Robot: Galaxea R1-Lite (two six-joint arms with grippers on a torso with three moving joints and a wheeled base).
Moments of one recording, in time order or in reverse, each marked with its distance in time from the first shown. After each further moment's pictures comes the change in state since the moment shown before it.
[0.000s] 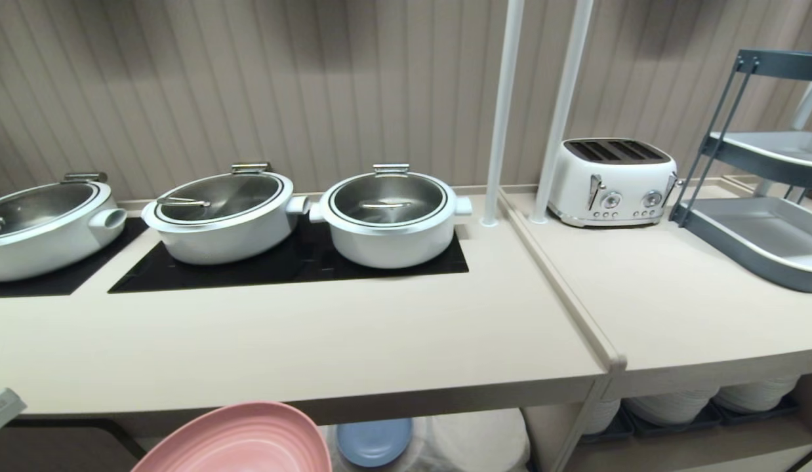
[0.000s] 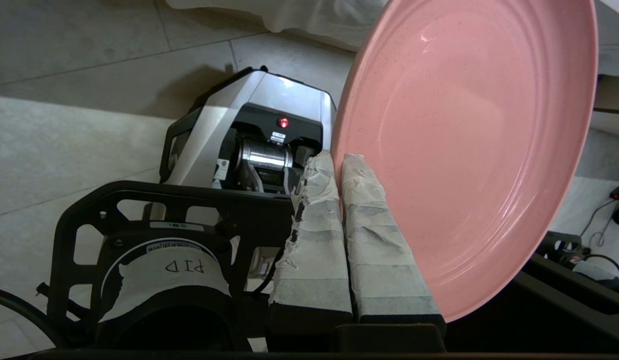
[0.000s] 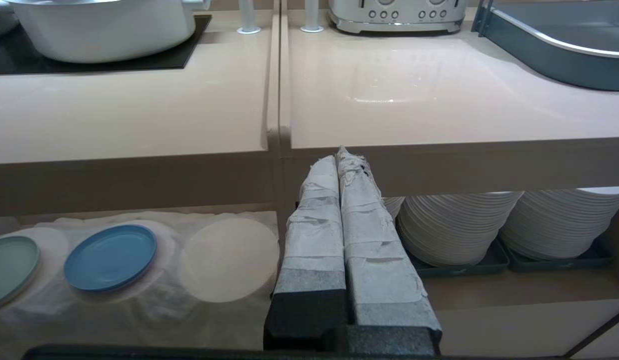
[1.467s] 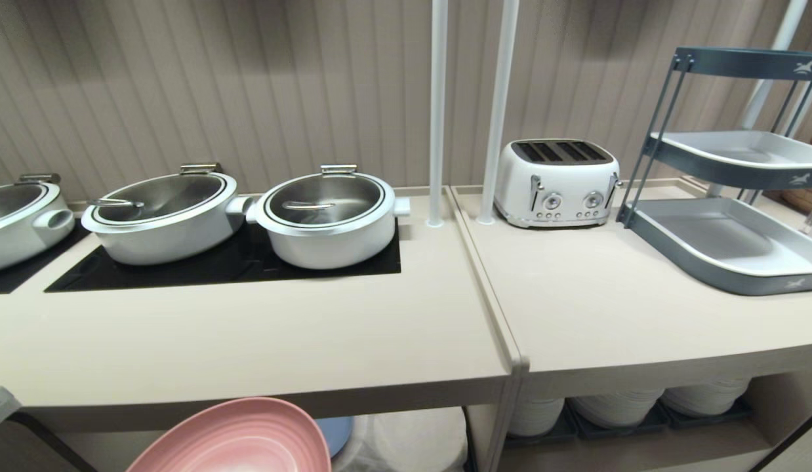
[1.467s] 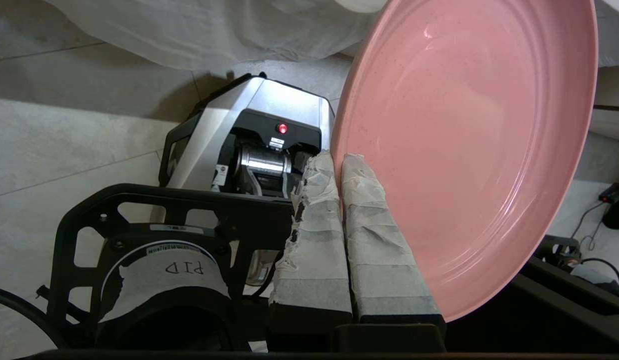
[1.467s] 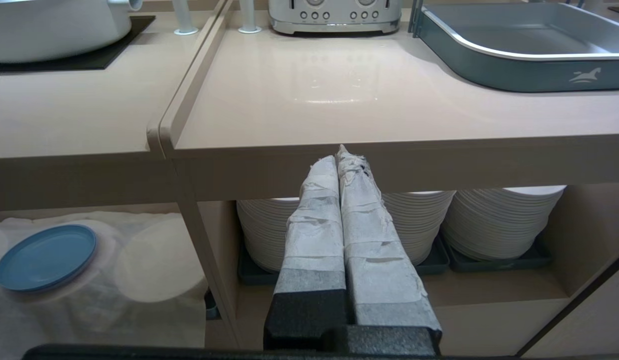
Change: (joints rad) left arm 0.003 -0.016 -0.005 0.002 -0.004 -0.003; right arm -0.001 0.000 0.000 0.000 0.000 0.000
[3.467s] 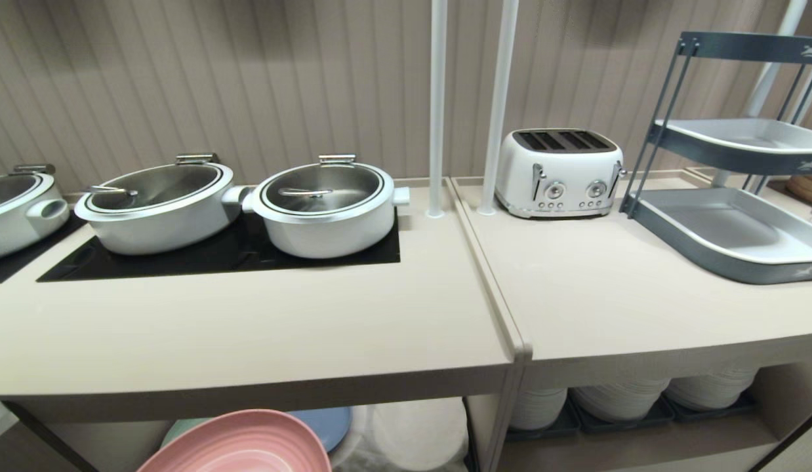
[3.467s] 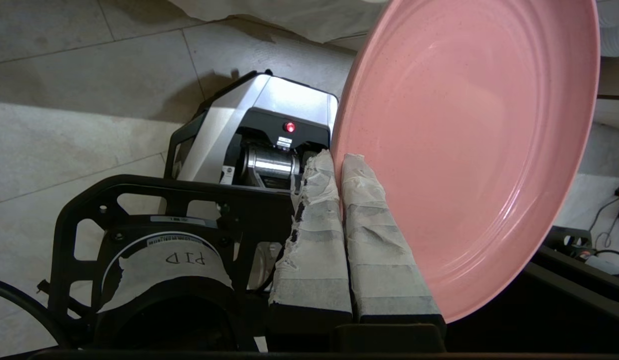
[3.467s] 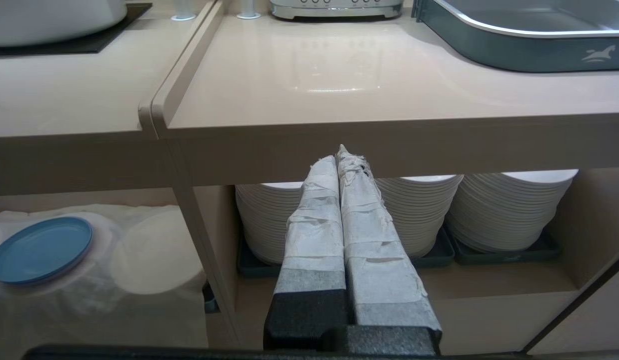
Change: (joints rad) left arm 0.011 -0.041 0.025 0.022 -0.002 0.031; right arm 0.001 0.000 0.000 0.000 0.000 0.002
